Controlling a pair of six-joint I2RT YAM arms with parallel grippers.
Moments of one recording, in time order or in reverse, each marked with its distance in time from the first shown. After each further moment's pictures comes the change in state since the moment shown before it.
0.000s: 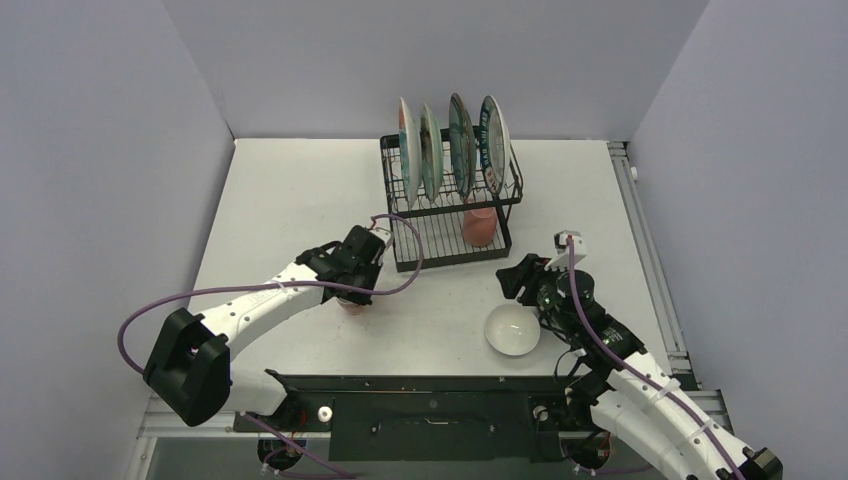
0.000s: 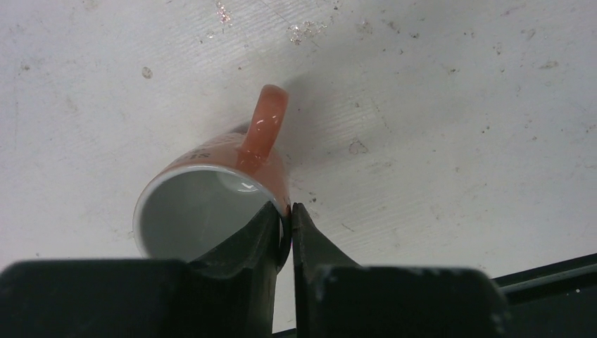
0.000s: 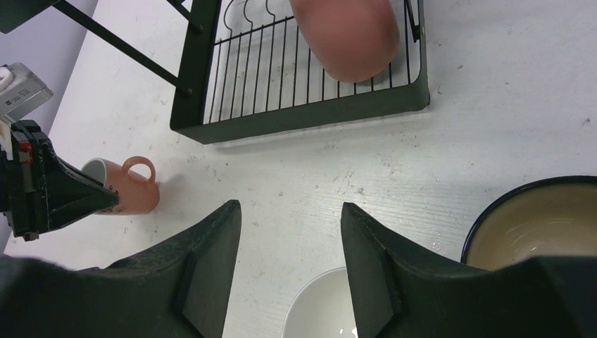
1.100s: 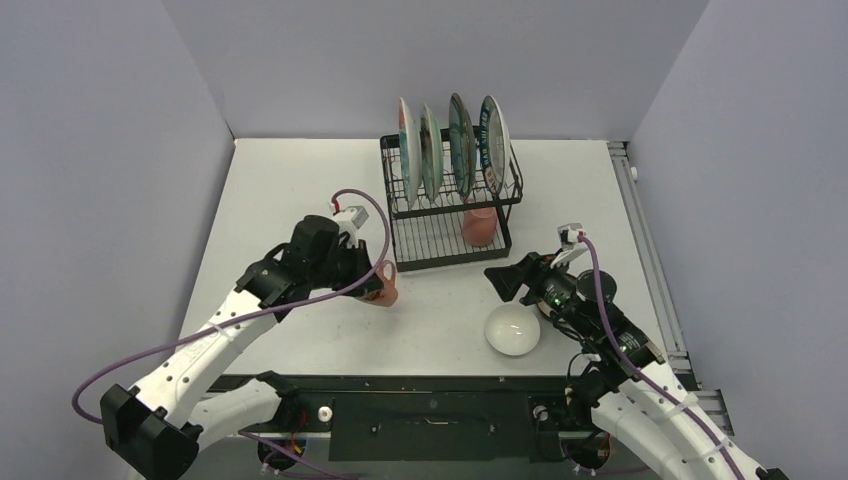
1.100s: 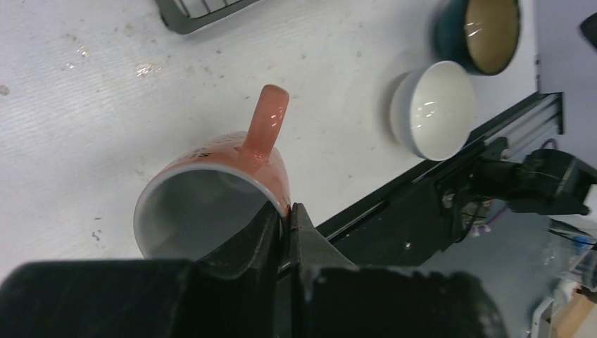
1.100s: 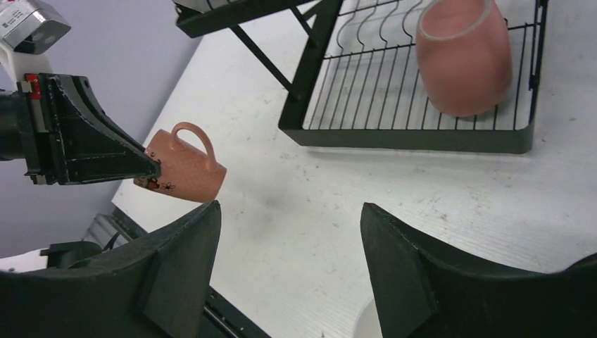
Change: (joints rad) left arm 0.082 -0.306 0.031 -0.001 0.370 -0.235; right arm 0.000 -0.057 0.094 -0.020 -0.203 -0.005
